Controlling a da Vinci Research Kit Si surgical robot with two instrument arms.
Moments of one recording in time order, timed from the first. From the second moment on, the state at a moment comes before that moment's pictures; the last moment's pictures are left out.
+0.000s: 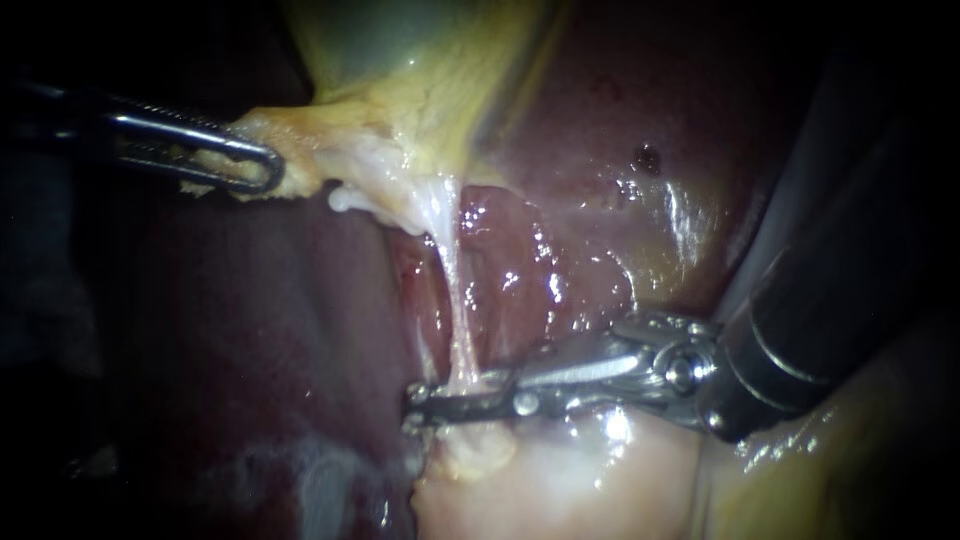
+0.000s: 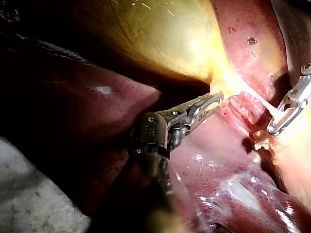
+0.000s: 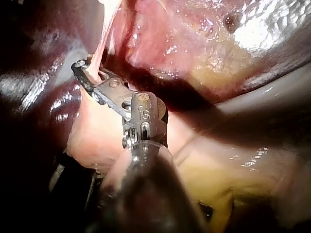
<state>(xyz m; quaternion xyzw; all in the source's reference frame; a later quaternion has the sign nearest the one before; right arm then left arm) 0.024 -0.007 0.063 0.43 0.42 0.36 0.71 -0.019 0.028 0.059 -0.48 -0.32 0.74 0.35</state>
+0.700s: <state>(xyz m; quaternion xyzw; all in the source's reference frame) 0.025 -0.007 0.064 0.42 0.46 0.35 0.70 -0.019 0.028 0.059 -0.48 -0.32 0.74 0.35</state>
